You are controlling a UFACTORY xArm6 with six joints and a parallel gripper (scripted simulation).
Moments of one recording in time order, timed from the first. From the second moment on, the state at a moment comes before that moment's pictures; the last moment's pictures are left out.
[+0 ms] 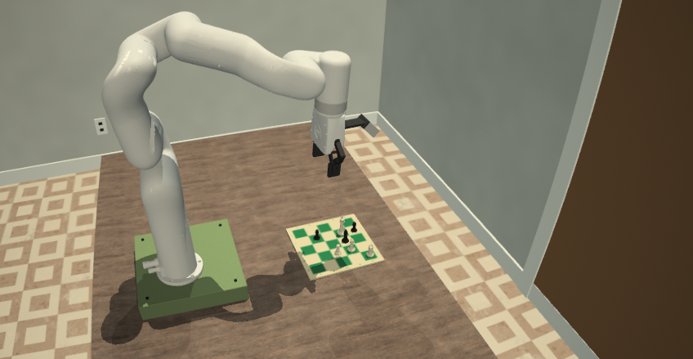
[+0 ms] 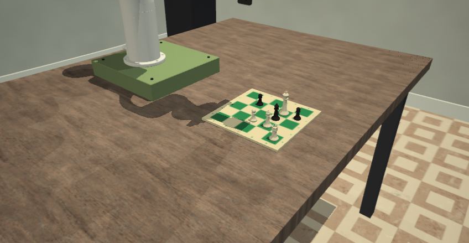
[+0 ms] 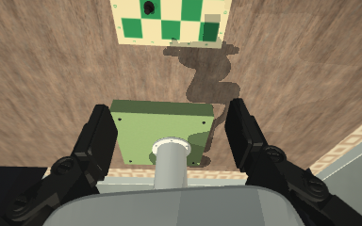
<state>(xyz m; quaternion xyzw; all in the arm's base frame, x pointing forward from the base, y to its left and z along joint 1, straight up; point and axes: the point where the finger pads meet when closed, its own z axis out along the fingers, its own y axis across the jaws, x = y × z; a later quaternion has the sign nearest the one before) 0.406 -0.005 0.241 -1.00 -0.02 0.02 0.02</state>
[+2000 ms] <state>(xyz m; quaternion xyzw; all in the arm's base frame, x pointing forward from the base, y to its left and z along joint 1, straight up) 0.431 -0.234 0.052 -0.60 -0.39 -0.44 0.54</state>
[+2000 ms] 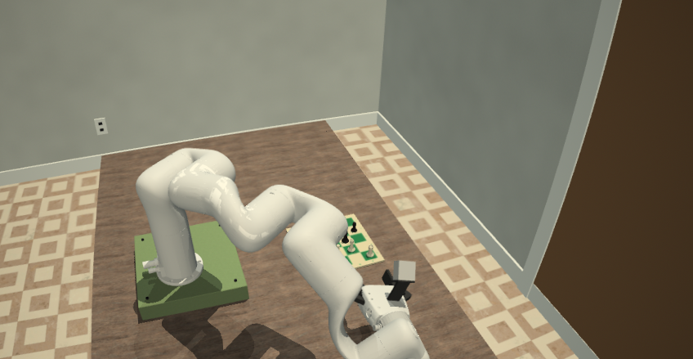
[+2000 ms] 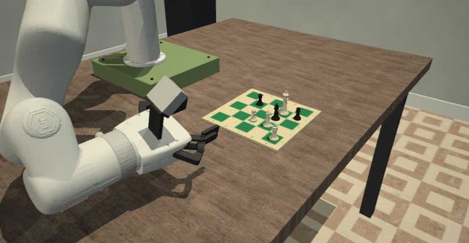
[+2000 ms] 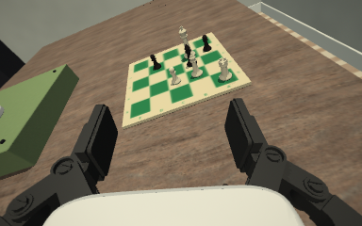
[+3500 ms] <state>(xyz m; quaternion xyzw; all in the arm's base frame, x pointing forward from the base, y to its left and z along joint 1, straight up) 0.422 -0.247 0.044 -0.56 -0.40 -0.50 0.53</state>
